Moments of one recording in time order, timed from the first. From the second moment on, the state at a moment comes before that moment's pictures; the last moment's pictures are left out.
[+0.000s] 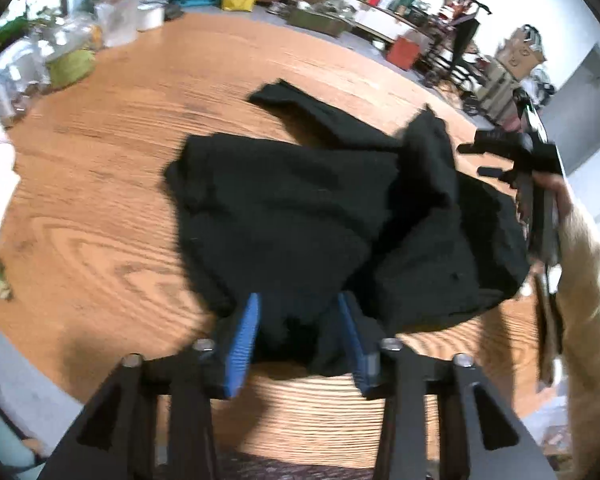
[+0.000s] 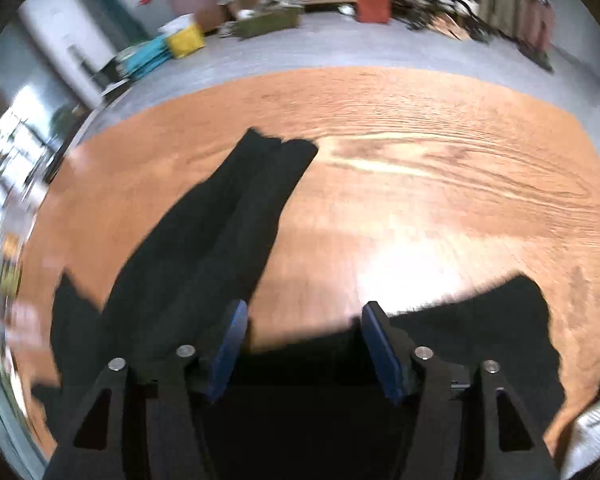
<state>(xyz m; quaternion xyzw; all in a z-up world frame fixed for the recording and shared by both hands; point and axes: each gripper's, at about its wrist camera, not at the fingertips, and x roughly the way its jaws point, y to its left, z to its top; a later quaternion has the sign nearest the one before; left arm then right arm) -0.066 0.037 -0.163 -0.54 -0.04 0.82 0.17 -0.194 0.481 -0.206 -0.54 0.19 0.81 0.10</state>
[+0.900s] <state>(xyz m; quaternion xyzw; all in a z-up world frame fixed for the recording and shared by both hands) -0.071 0.049 -0.161 -0.53 0.02 0.82 0.20 0.014 0.433 0.029 -0.32 0.15 0.93 0.09</state>
